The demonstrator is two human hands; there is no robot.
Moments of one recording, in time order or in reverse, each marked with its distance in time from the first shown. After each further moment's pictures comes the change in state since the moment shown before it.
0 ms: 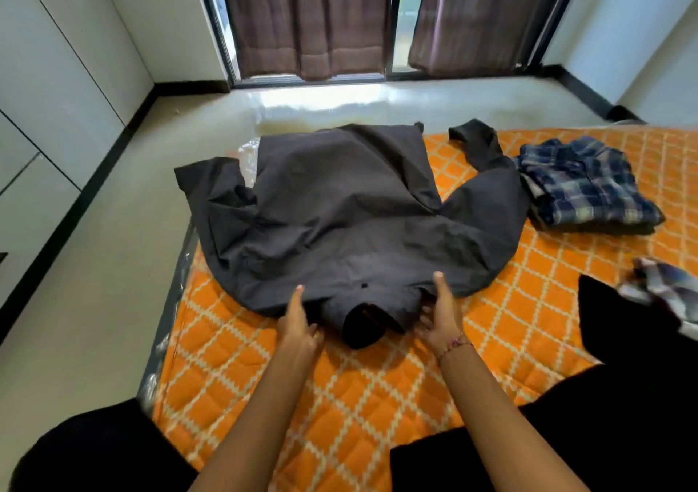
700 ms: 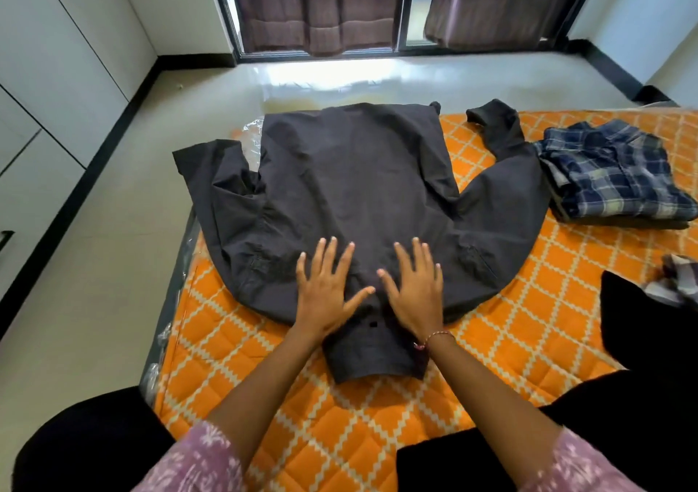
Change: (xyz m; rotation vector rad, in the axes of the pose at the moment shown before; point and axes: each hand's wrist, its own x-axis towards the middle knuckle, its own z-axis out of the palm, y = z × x) left_hand 0.019 -0.003 0.003 1.846 -0.059 1.383; right_hand 0.012 0.023 0.025 -1.383 -0.079 -1.037
